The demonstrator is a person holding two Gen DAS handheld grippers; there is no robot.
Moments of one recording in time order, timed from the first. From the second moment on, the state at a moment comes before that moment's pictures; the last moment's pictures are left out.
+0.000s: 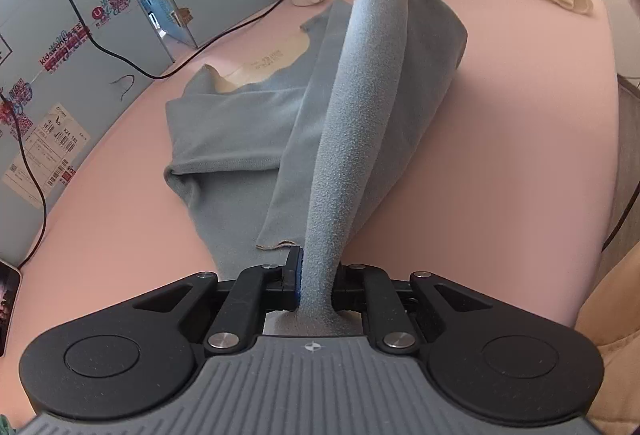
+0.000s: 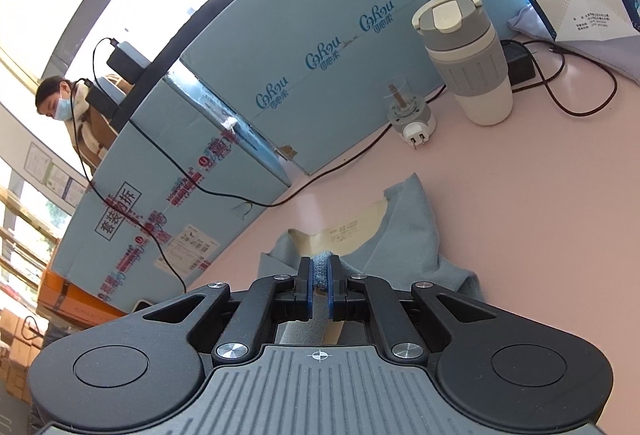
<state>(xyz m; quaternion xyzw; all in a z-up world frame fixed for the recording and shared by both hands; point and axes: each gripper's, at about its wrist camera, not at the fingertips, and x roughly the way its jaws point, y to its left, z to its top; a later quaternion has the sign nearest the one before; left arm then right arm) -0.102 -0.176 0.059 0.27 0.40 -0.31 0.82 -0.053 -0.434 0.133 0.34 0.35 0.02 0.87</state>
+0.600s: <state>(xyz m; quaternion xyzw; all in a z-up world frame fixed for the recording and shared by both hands) 0.100 -0.186 0.055 0.01 0.49 -0.32 0.81 0.013 -0.478 0.093 0.37 0.33 -0.09 0.86</state>
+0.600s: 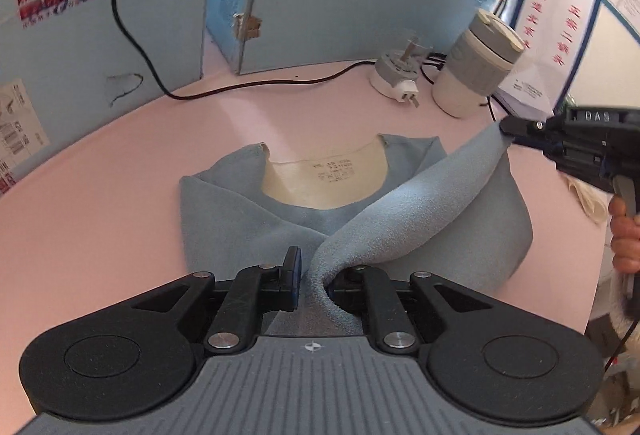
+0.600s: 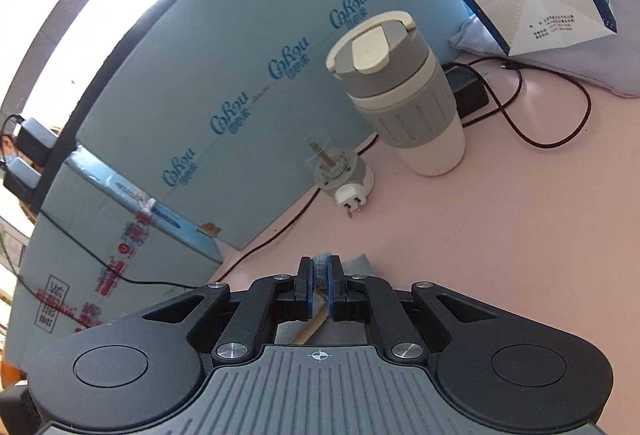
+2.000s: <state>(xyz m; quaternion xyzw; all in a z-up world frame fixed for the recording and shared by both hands) 0.051 -0.149 0.067 0.01 0.43 -0.21 0.88 0.058 -0.445 0.046 0.18 0.41 -0.05 0.89</state>
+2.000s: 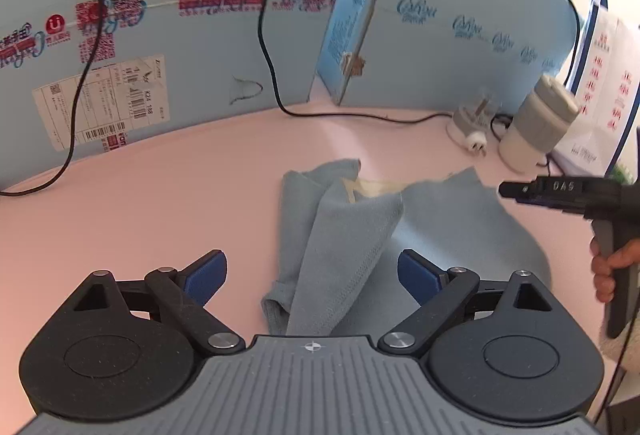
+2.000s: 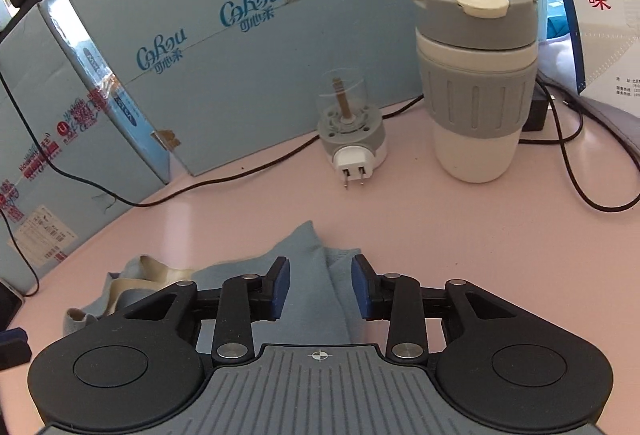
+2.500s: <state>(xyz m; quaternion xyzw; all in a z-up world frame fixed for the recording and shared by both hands) 0.048 -0.176 0.045 0.10 0.41 -0.18 0.89 0.085 -0.433 0.020 0.13 0.44 -0.01 0.89</state>
